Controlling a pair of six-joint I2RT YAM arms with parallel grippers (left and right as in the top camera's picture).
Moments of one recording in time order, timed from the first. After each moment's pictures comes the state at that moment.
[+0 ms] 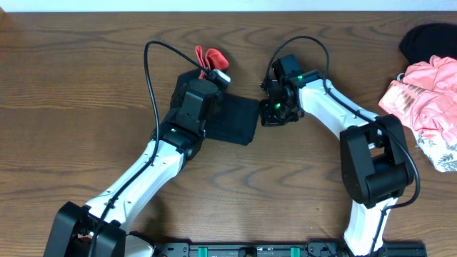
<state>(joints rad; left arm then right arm) -0.48 1.48 0.89 -0.07 -0.40 0.37 0.36 2.04 1.40 -0.76 -0.36 0.22</state>
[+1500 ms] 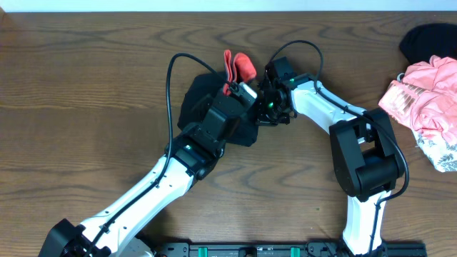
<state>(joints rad) -0.68 1.39 0.90 -0.13 -0.45 0.35 0.39 2.11 1.41 -0.67 -0.40 0.39</state>
